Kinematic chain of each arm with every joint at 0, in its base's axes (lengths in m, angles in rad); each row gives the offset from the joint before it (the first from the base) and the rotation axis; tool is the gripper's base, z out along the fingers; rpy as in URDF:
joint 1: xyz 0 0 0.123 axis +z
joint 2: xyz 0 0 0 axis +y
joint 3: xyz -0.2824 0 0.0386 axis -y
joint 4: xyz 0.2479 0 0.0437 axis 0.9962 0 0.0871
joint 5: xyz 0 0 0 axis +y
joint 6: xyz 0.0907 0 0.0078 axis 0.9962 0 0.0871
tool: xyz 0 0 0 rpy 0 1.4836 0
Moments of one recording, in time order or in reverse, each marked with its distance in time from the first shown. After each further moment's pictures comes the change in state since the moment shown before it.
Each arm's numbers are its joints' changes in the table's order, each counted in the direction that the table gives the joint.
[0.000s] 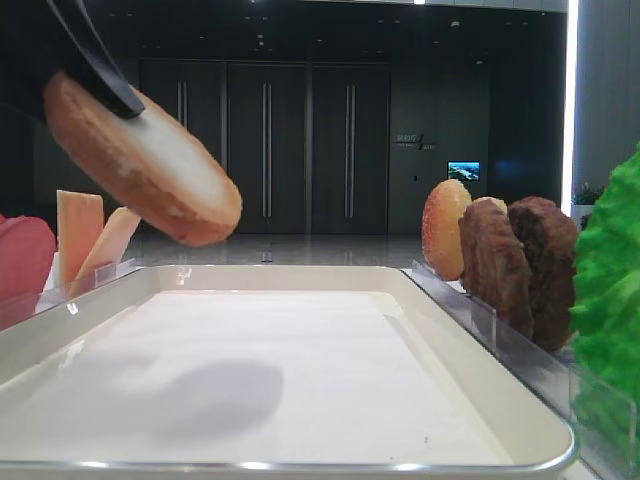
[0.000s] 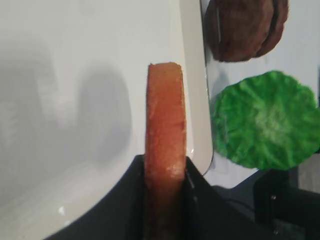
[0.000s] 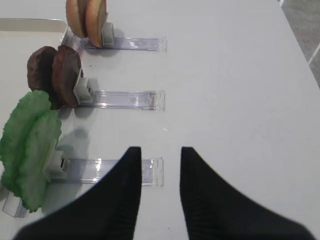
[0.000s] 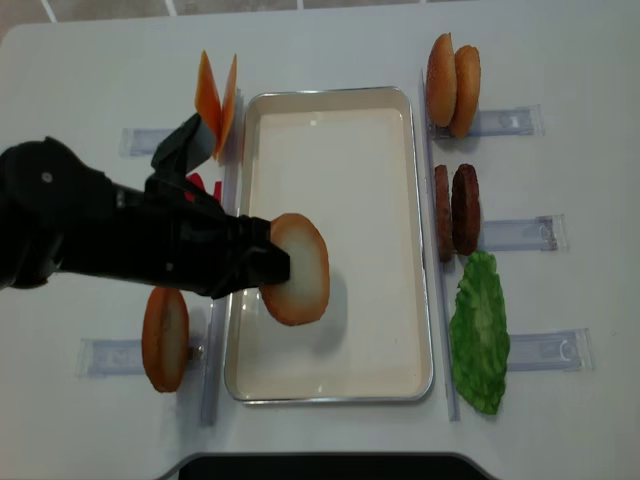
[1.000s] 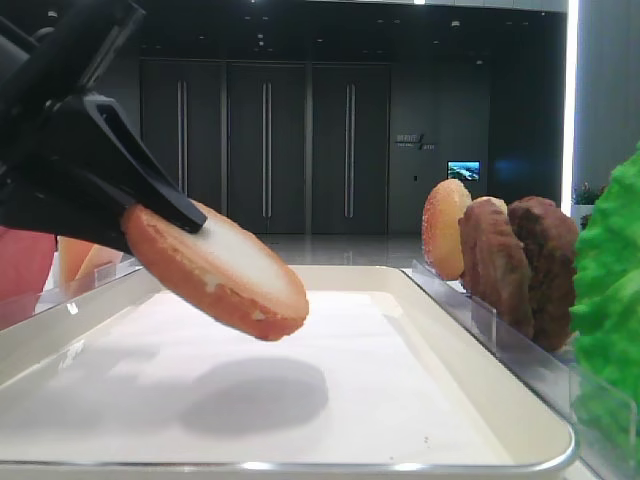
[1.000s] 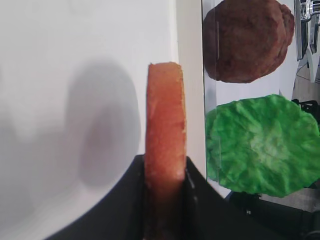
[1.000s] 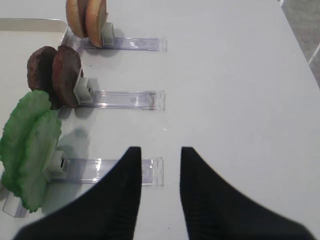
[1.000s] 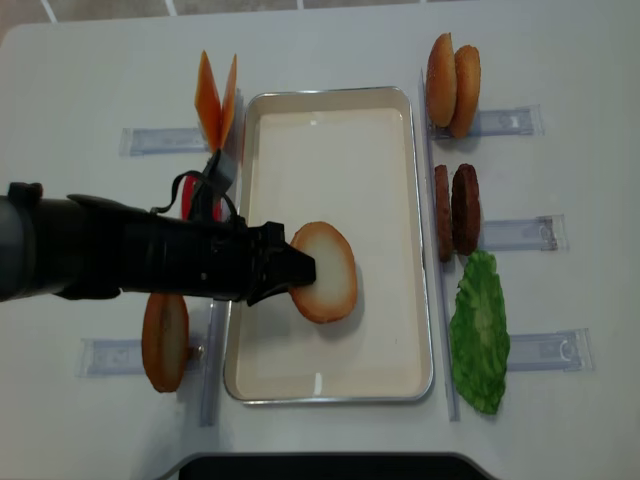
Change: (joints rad) left arm 0.065 0.308 -0.080 -0.609 0.110 0.660; right arm 0.000 0.000 0.000 0.000 0.000 0.000
